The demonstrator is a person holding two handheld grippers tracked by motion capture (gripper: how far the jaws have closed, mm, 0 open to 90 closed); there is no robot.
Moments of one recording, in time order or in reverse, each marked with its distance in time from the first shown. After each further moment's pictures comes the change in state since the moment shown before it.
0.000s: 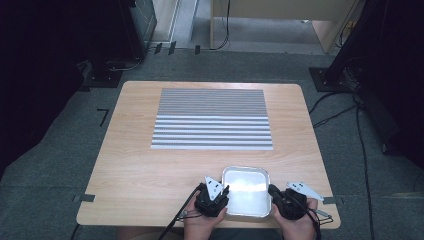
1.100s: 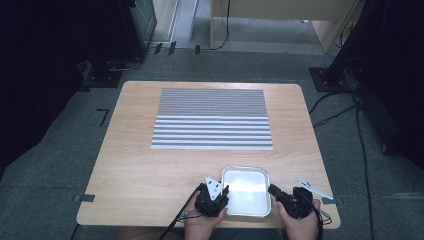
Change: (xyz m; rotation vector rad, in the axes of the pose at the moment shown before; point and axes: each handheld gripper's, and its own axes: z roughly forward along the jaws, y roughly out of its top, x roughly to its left) left arm -0.001 -0.001 0.002 0.006 0.019 -0.003; right arm -0.023 0.002 0.003 0.022 0.163 0.205
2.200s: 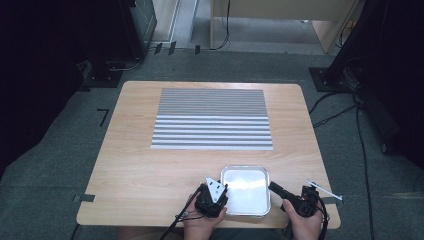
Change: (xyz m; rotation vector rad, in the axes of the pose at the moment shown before) left arm -0.003 0.000 -0.002 -0.029 0.054 0.052; right arm -0.020 0.006 -0.004 -0.016 0.216 0.199
